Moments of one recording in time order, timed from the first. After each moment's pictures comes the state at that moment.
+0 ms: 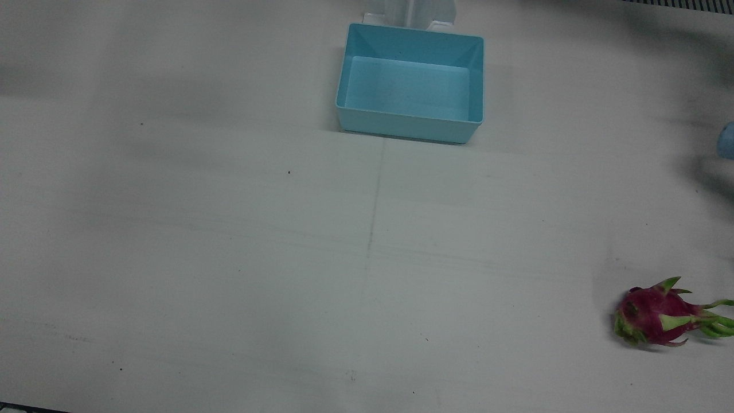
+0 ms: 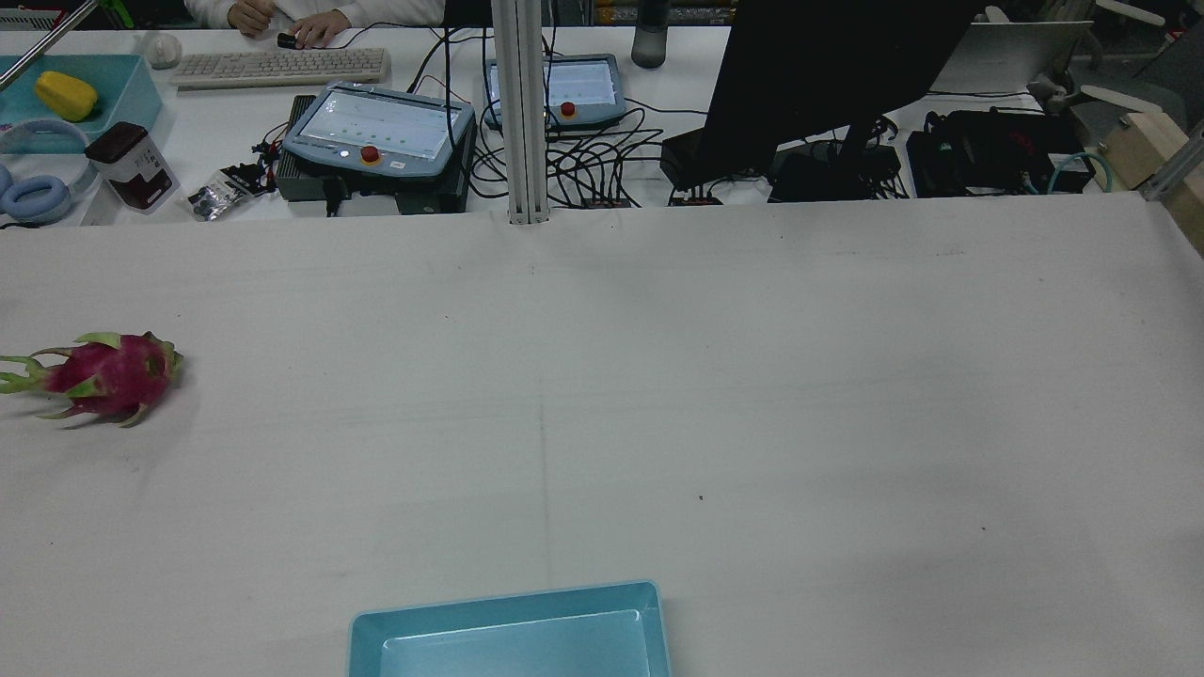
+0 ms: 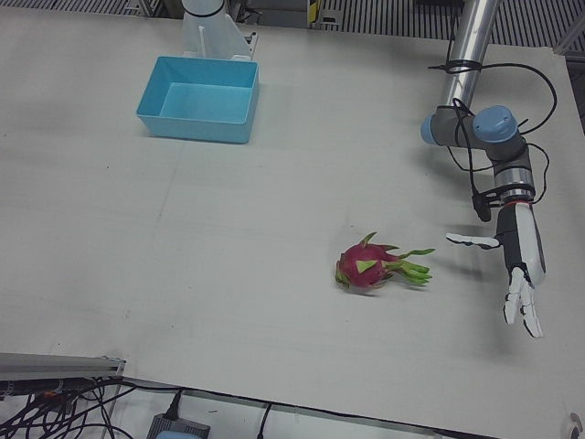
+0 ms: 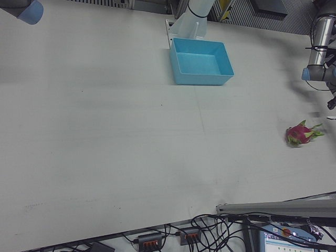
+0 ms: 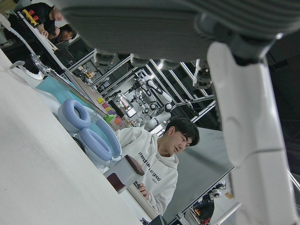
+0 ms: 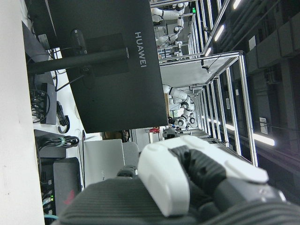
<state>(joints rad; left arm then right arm) -1.08 -1.60 -1.20 -0.46 1.04 0.74 1.49 -1.66 1.69 -3.22 -1.56 0.16</state>
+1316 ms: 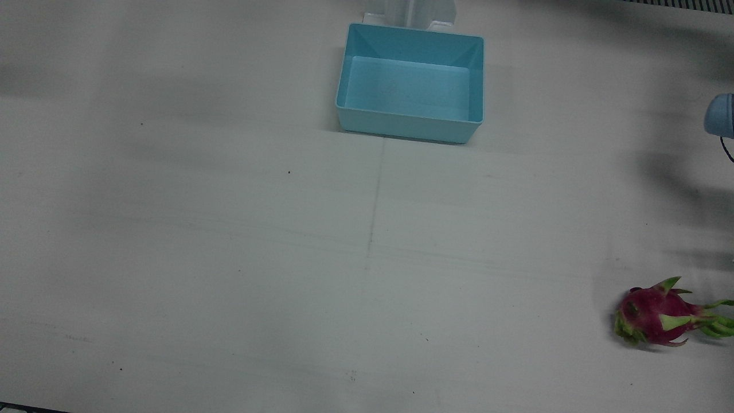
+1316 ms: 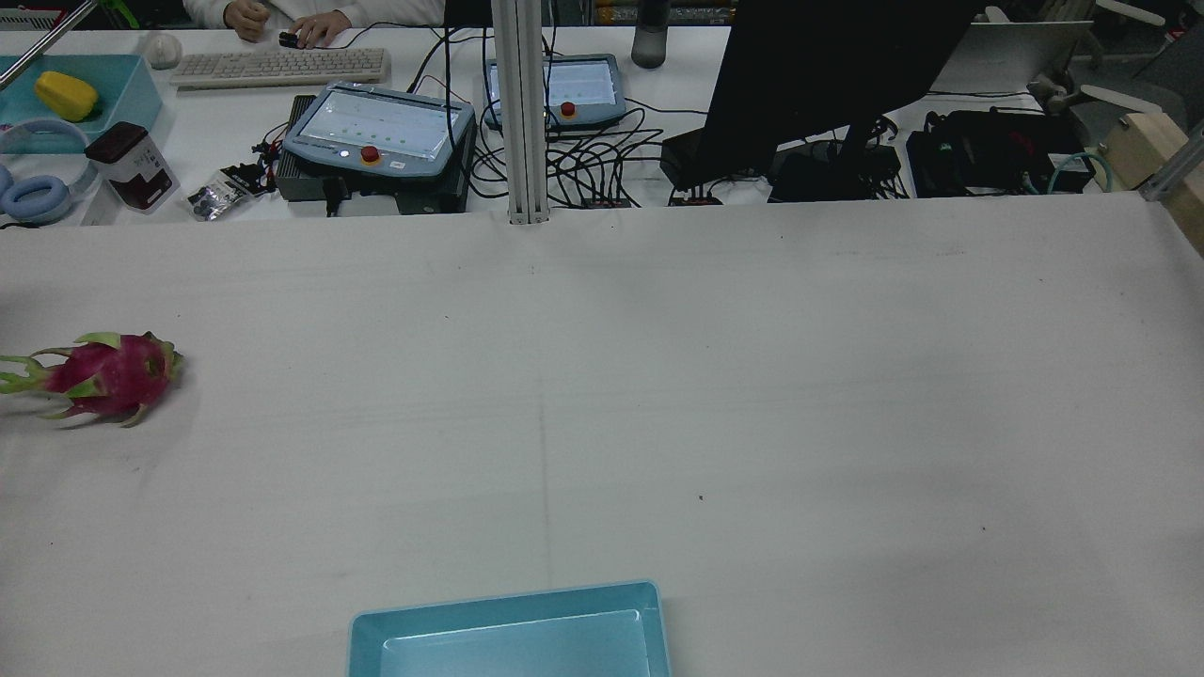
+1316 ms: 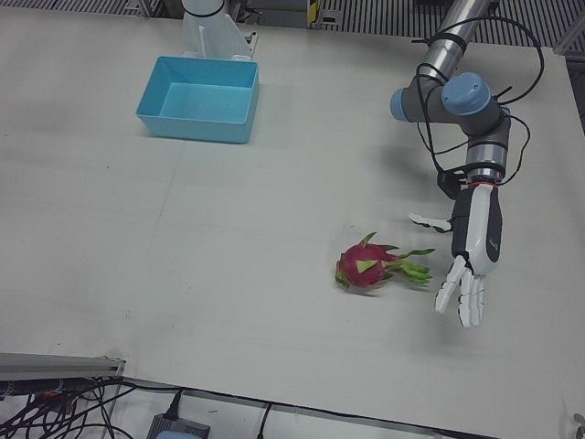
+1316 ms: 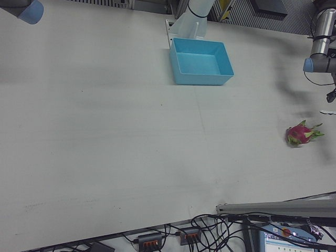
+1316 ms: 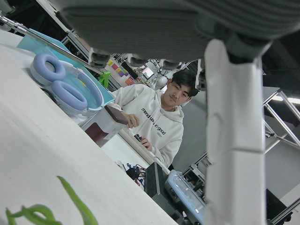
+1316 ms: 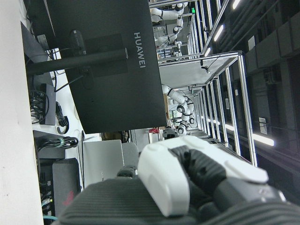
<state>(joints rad) -1.08 -1.58 -1.58 0.01 1.23 0.76 1.49 -1.66 1.69 -3.22 -1.56 0.16</state>
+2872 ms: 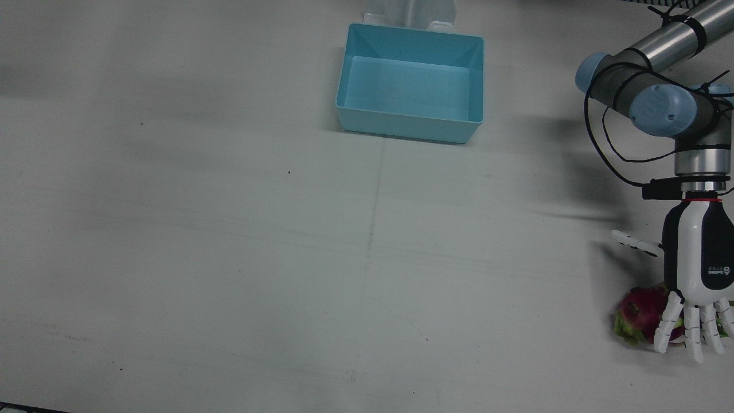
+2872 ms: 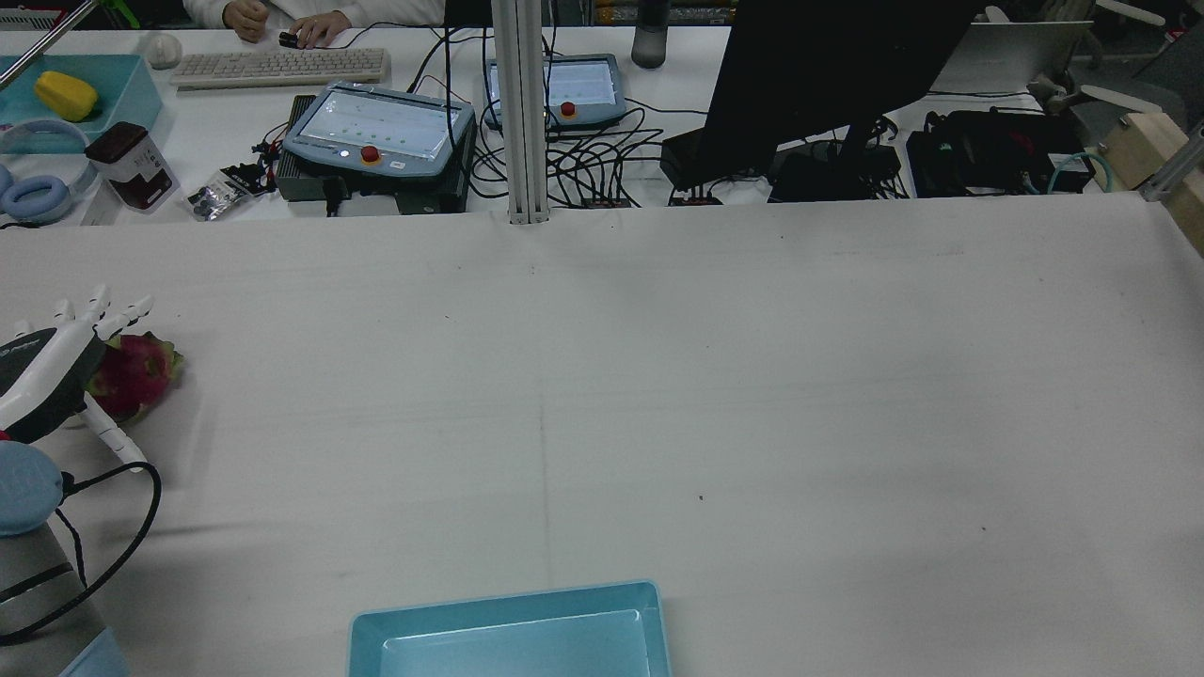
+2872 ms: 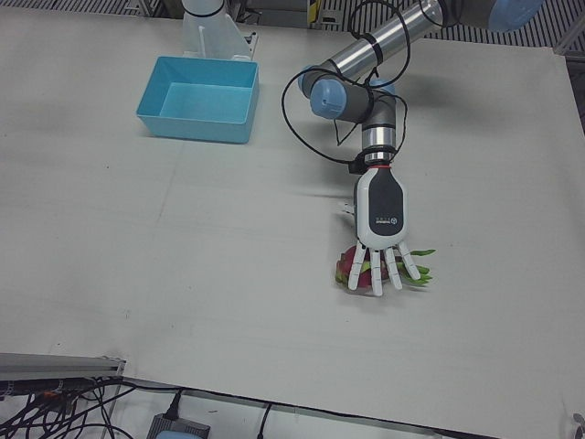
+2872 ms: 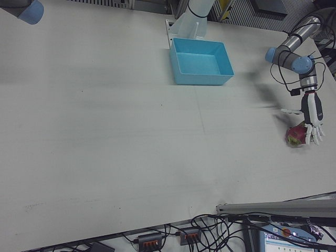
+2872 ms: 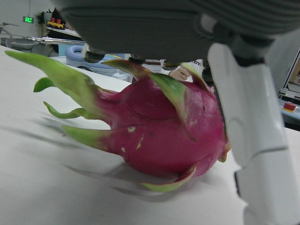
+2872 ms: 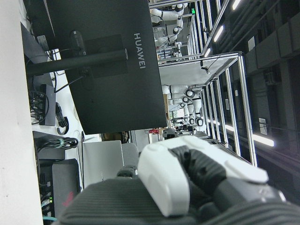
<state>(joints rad) -0.70 -1.83 -1.68 0.83 0.90 0.97 1.49 -1.65 1.69 -3.22 -1.56 0.16</state>
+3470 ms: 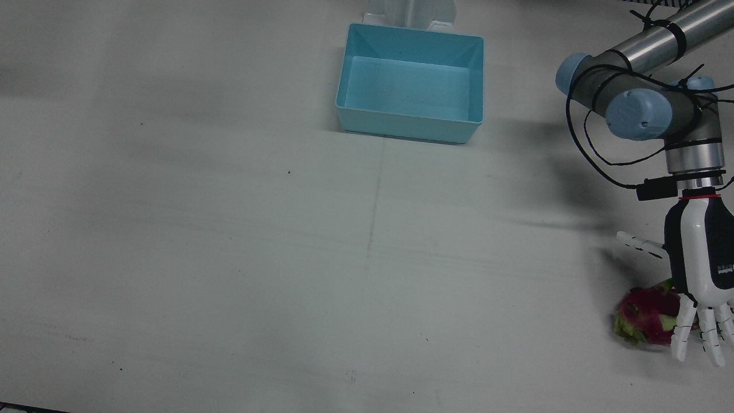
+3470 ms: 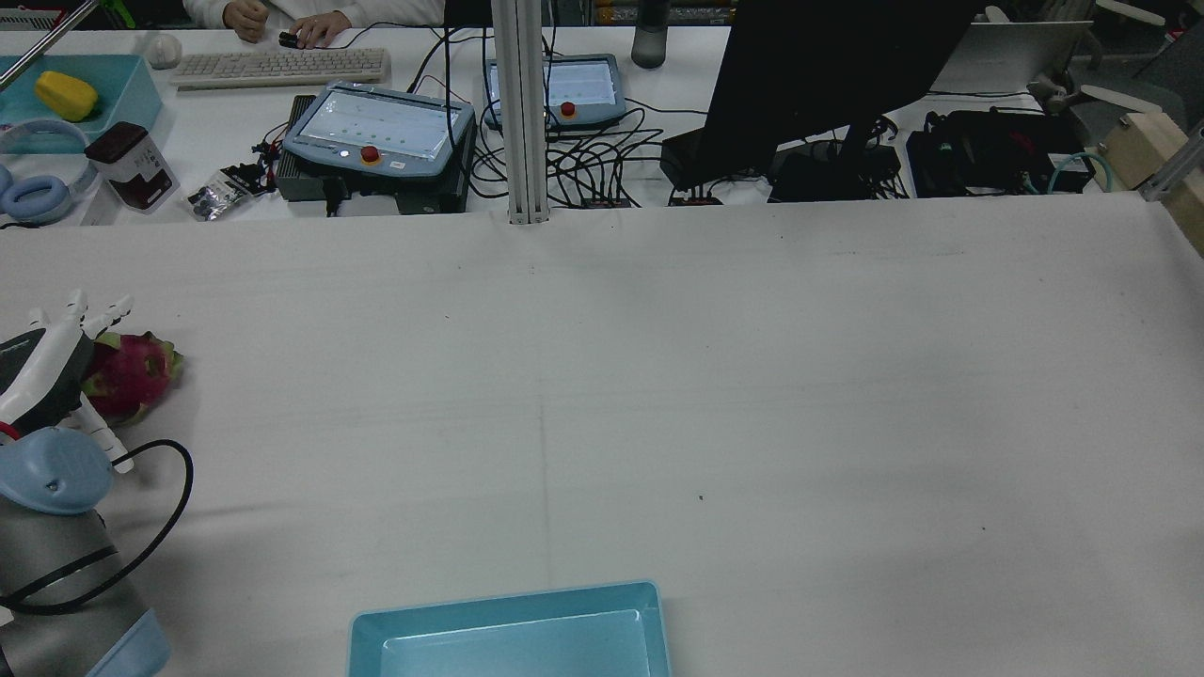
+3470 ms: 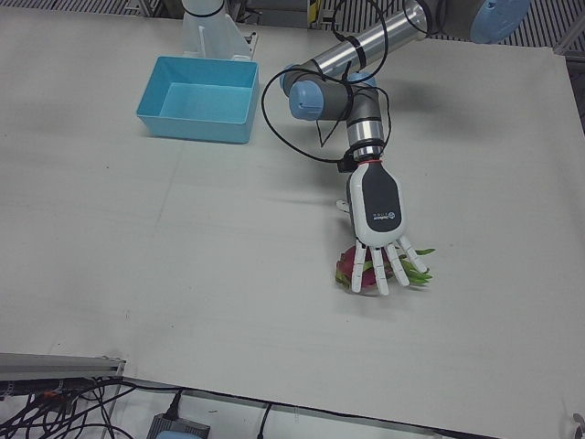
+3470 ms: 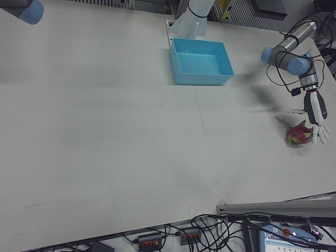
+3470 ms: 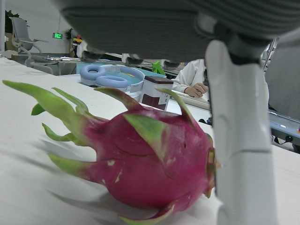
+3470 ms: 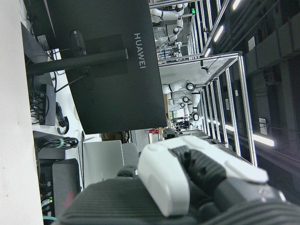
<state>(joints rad) -0.70 -1.93 -1.66 1.03 0.83 0.86 1.49 -1.65 1.69 -3.22 -1.56 0.16</state>
